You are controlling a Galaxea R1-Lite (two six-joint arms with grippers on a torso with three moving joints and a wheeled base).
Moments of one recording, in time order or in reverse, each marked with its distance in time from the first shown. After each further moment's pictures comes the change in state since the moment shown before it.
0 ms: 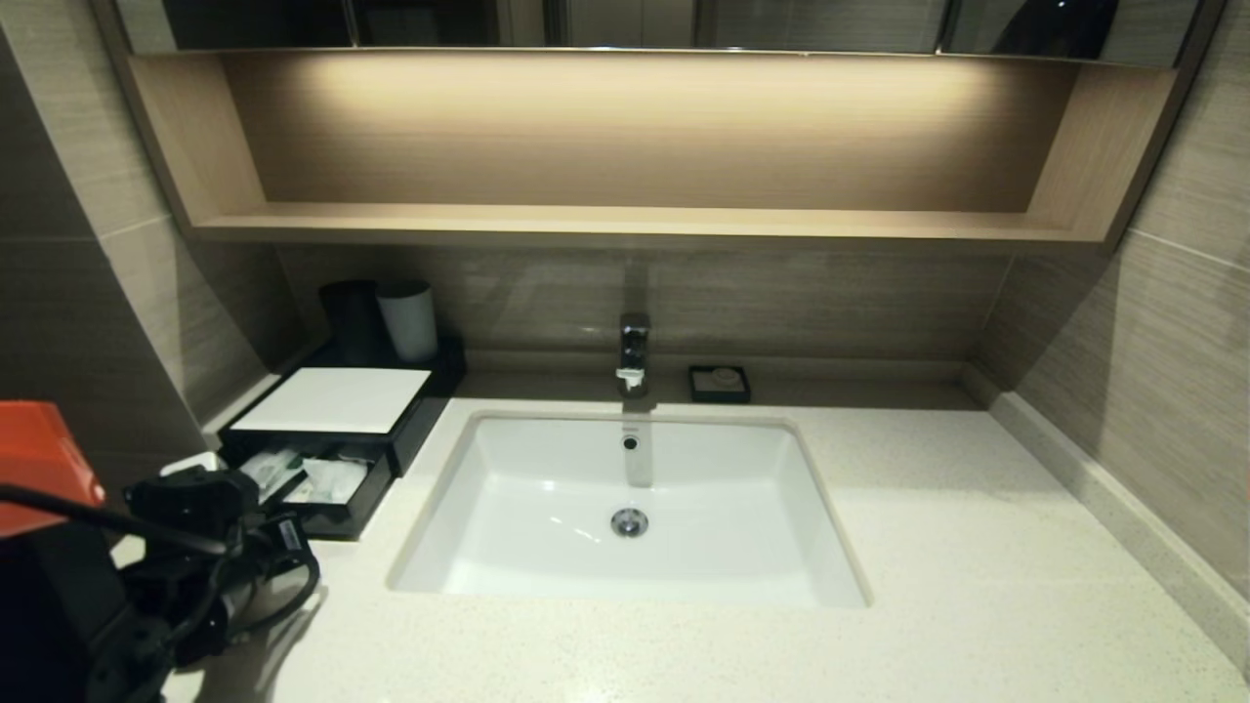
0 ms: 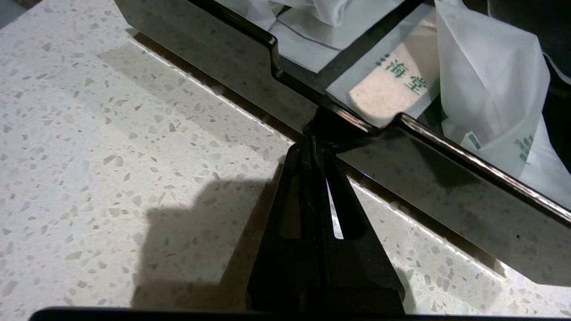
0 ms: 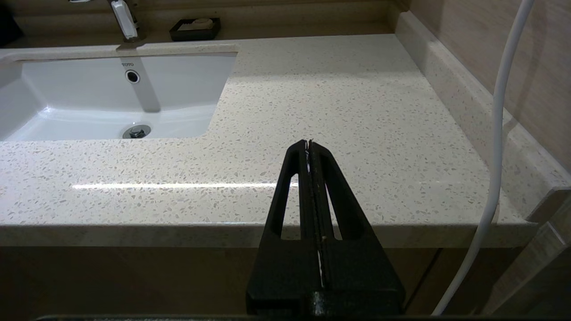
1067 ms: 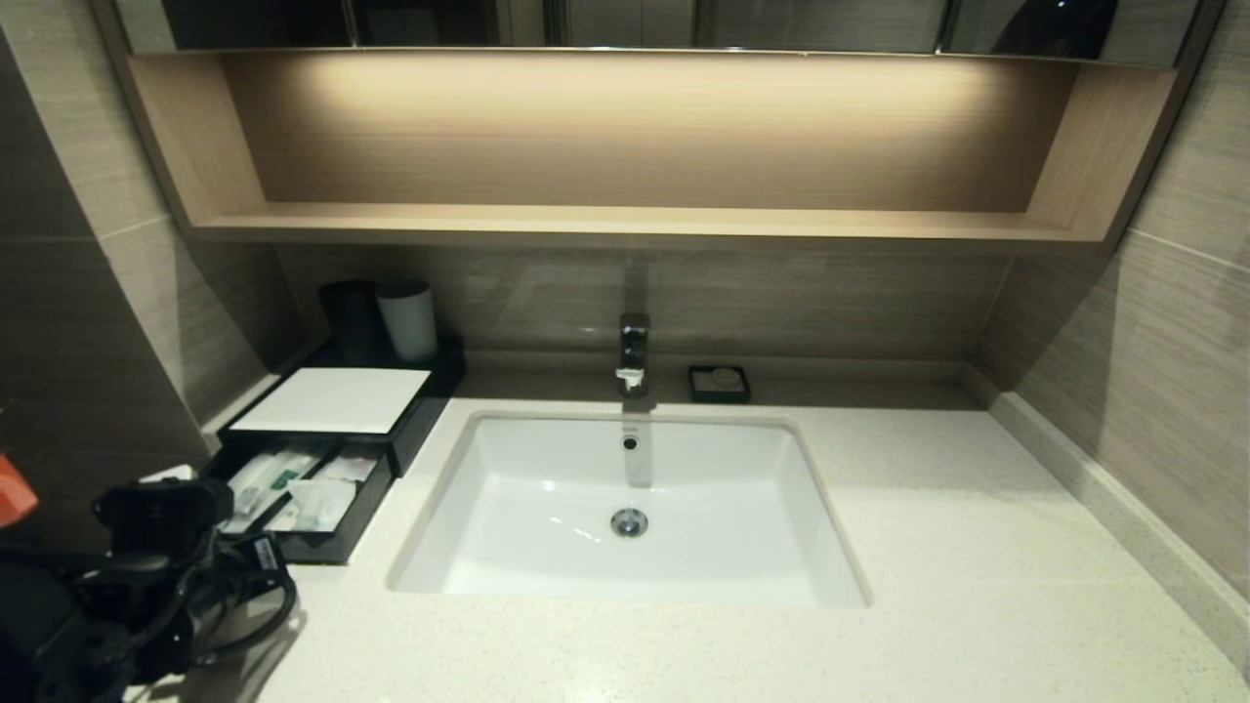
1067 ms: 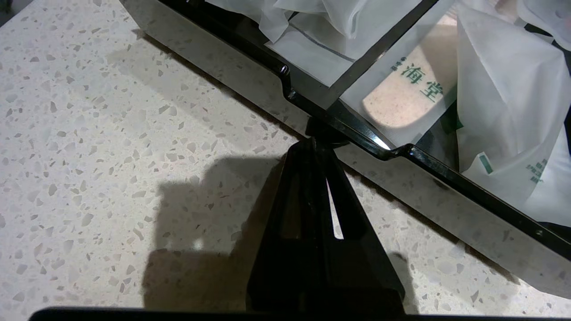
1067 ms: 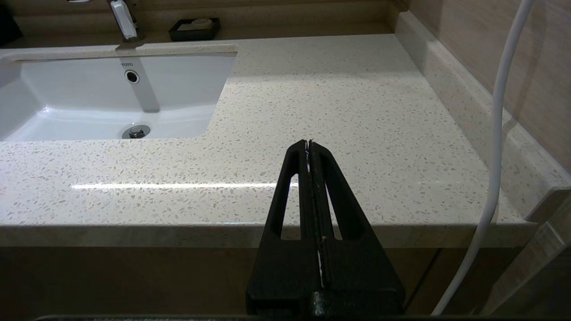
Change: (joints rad) left arm 0.030 -0.114 0.030 0.179 -0.008 -0.010; right arm 0.000 0.000 0.000 0.000 0.000 0.000
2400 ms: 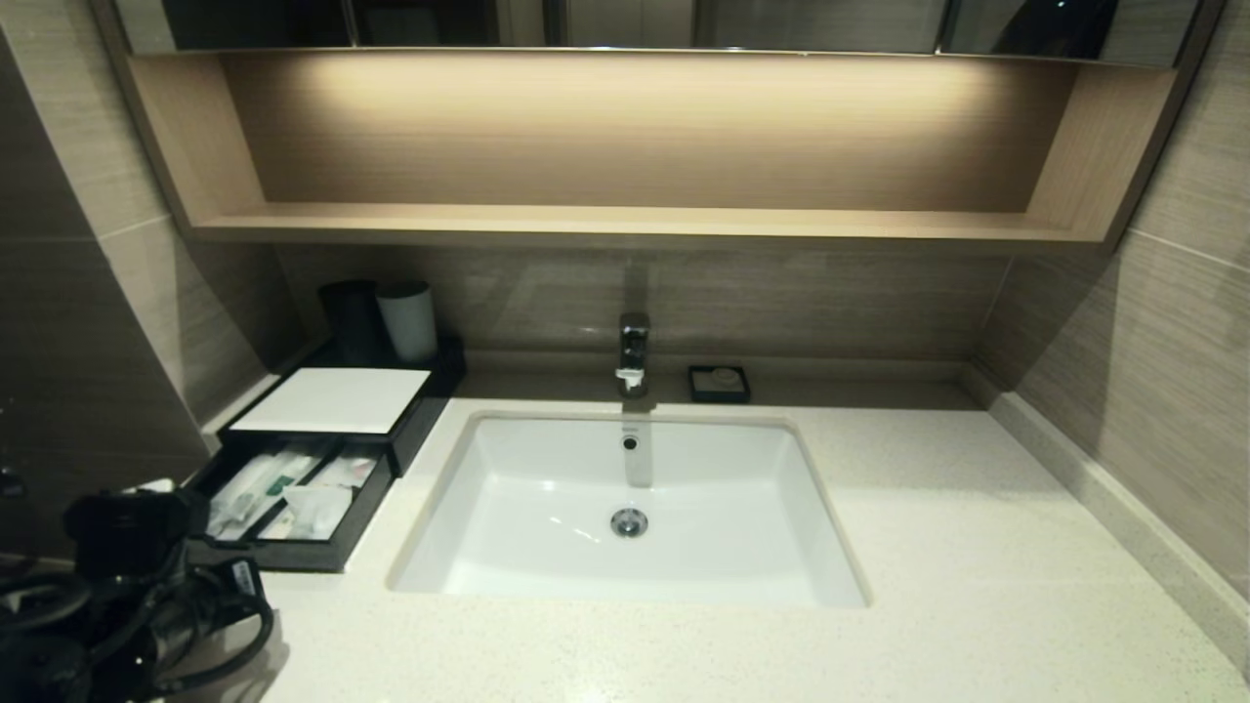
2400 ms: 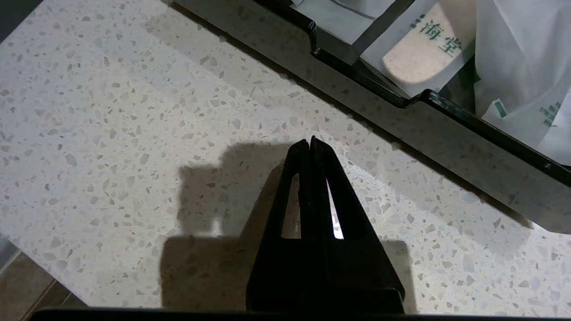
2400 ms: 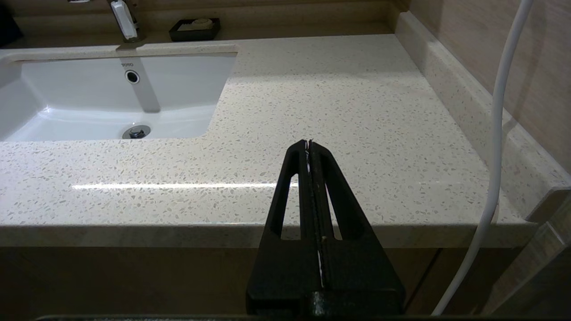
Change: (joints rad) left arm 0.003 -0.136 0.032 0.186 0.001 0.014; right arm 0.000 0.000 0.000 0.000 0.001 0.000
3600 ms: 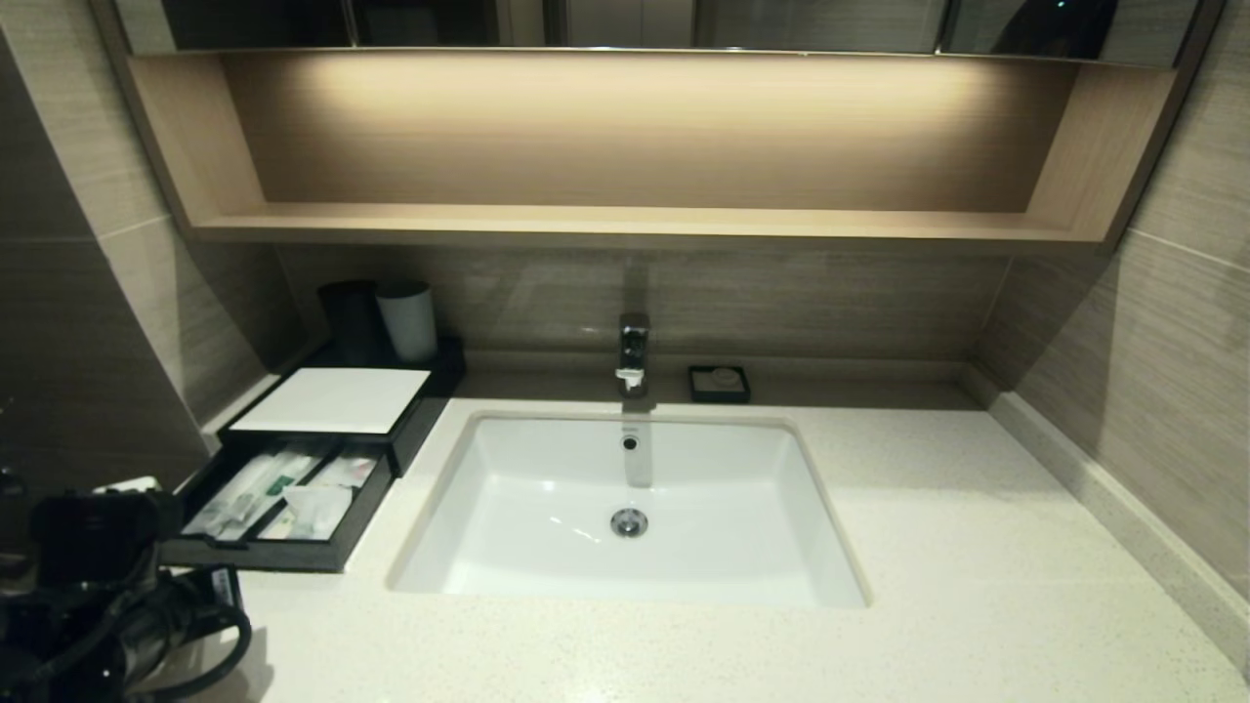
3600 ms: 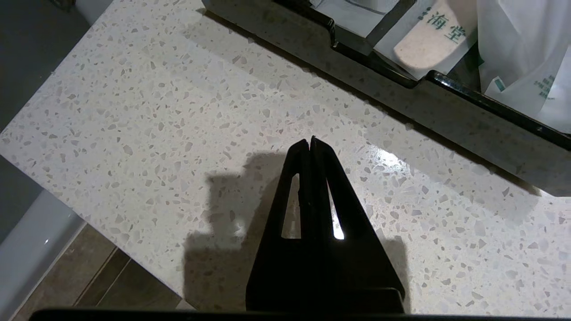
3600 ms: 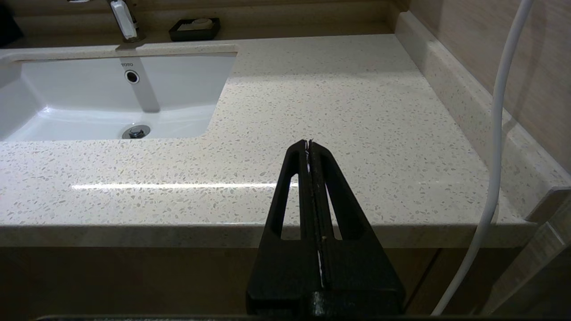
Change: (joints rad) left arm 0.002 -0.117 0.003 0.114 0.026 0.063; right arm 0.000 0.000 0.000 0.000 -0.001 -0.001
